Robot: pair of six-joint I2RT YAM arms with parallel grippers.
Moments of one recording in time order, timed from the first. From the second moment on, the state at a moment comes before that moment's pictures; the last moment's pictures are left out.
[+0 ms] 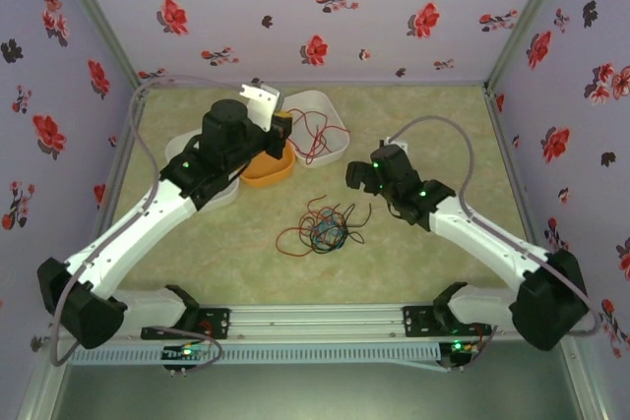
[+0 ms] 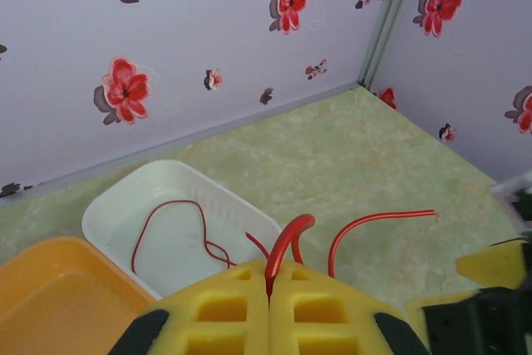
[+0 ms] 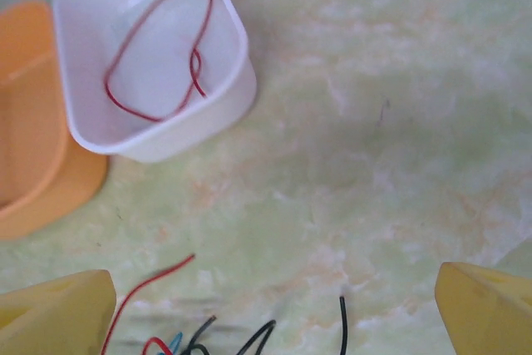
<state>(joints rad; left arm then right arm) -0.68 1.27 1.26 -0.27 -0.03 -0.12 0.64 1.19 0.86 -0.39 0.28 0.61</state>
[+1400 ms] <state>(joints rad) -0.42 2.18 2.03 -0.57 0.19 -0.37 0.60 1.32 1.05 -0.52 0.50 0.63</state>
